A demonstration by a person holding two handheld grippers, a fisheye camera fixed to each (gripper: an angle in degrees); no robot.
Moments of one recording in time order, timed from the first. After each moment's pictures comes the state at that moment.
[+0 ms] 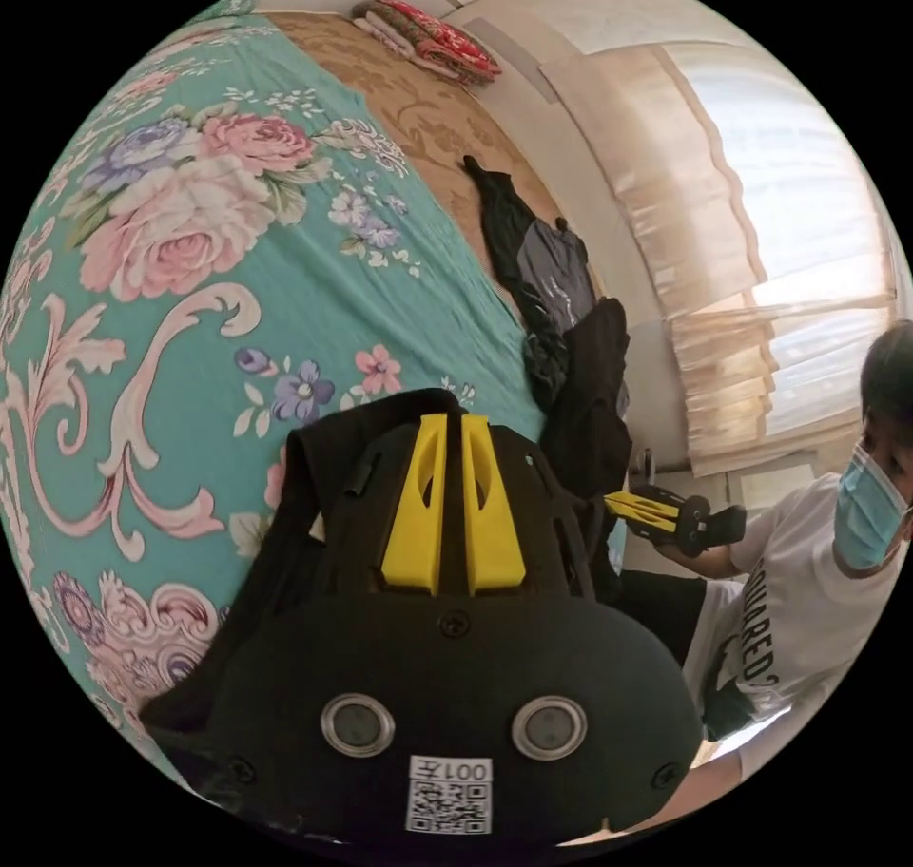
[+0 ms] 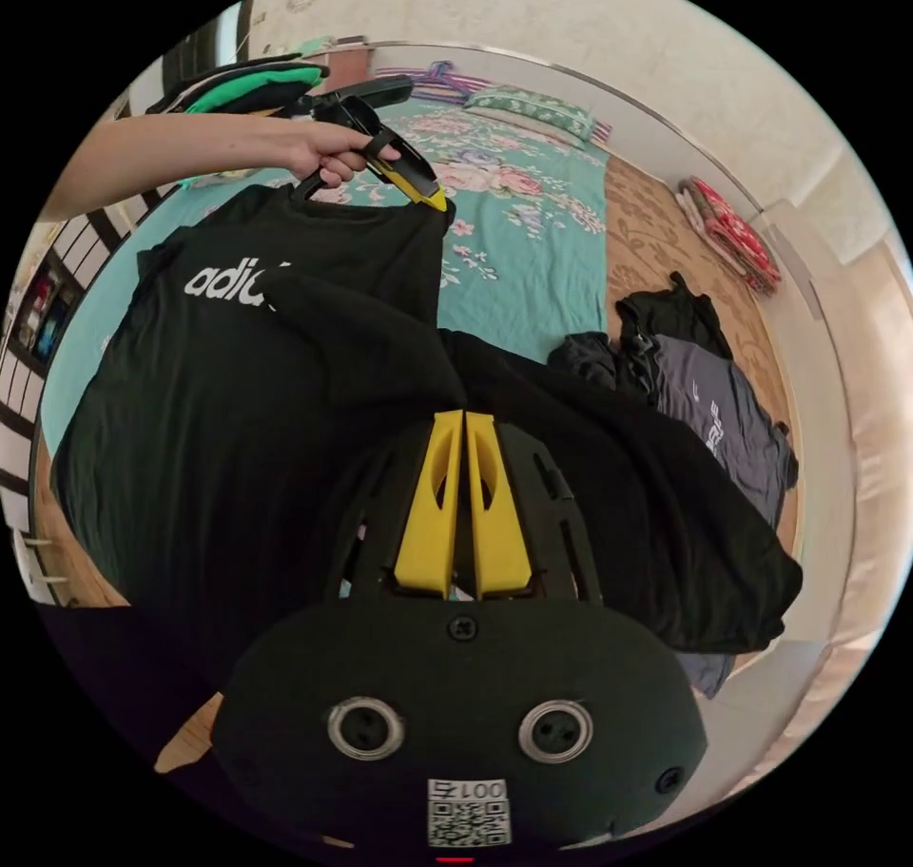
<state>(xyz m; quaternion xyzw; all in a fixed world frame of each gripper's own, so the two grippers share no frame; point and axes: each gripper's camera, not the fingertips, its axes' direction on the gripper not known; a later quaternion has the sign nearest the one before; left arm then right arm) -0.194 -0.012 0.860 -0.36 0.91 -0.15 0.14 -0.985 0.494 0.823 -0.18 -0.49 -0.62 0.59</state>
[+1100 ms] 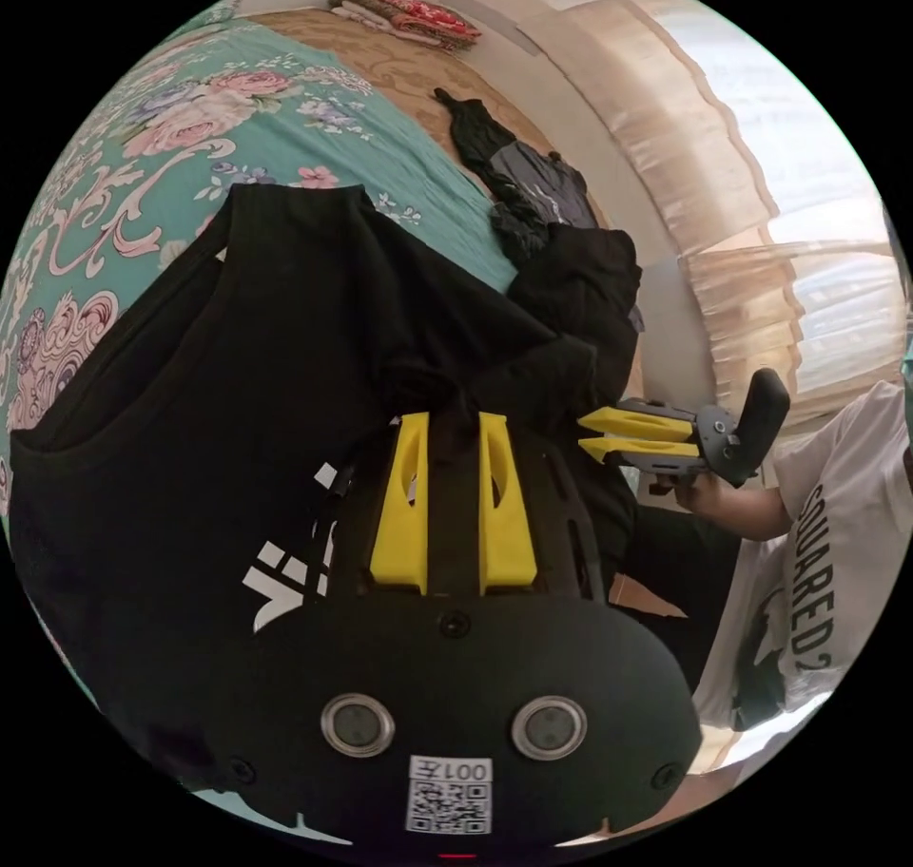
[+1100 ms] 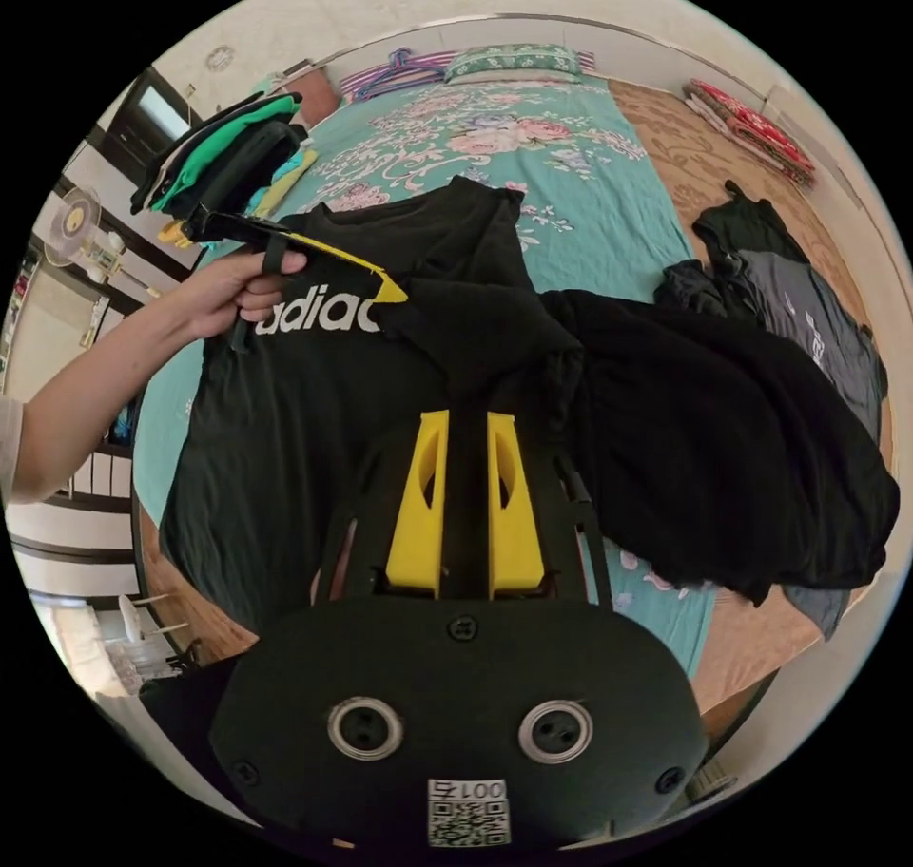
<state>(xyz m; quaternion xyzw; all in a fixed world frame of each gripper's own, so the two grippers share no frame) -0.301 -0.019 0.781 -0.36 0.91 -0.11 0.18 -0.997 0.503 0.911 -0.35 -0.53 -0.53 0.56</state>
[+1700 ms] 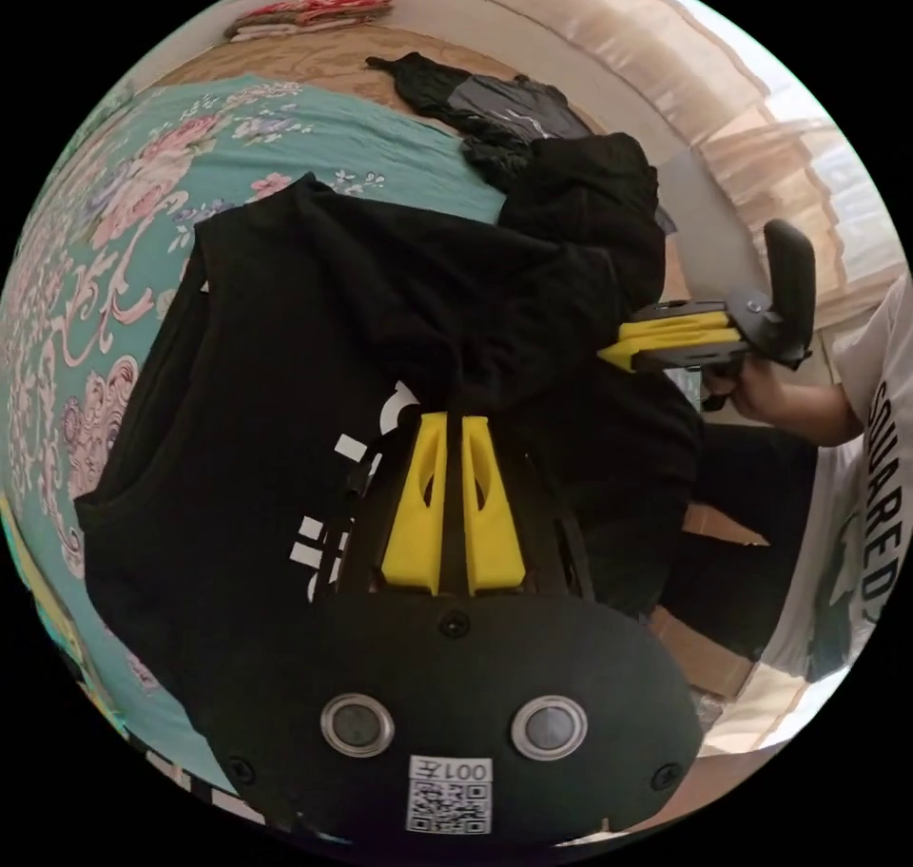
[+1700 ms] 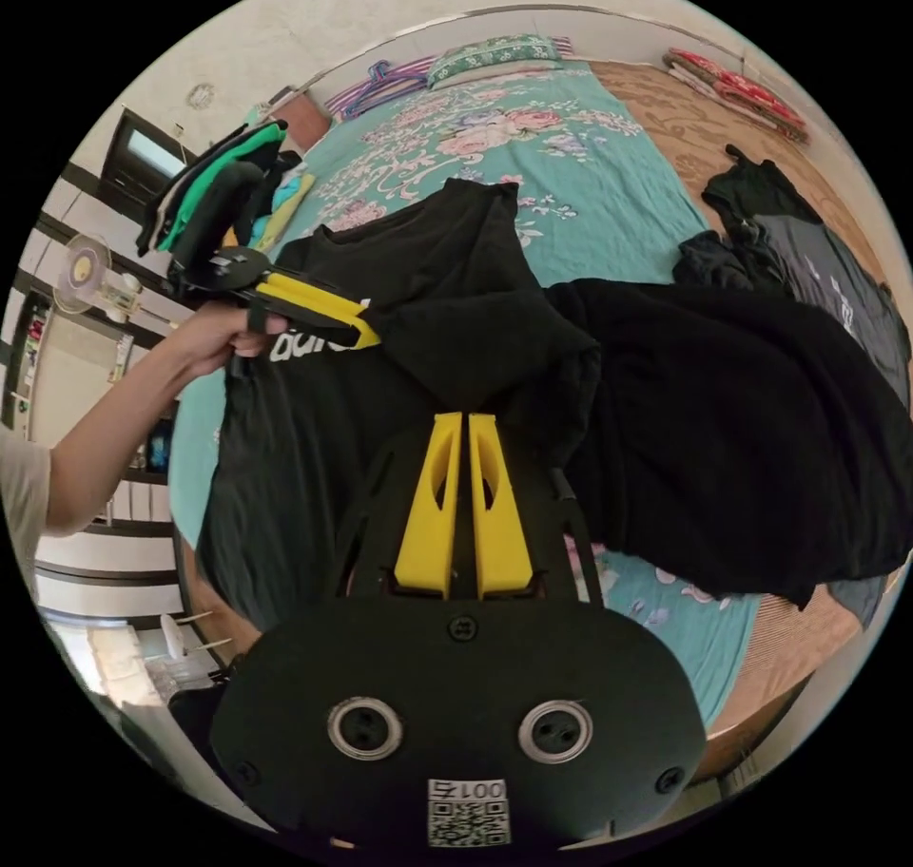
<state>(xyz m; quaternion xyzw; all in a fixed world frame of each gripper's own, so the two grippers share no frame) -0.331 -0.049 0.752 -0.28 0.92 0.03 0.27 -1.018 0.498 0.959 -0.40 -0.55 -0.48 0.55</state>
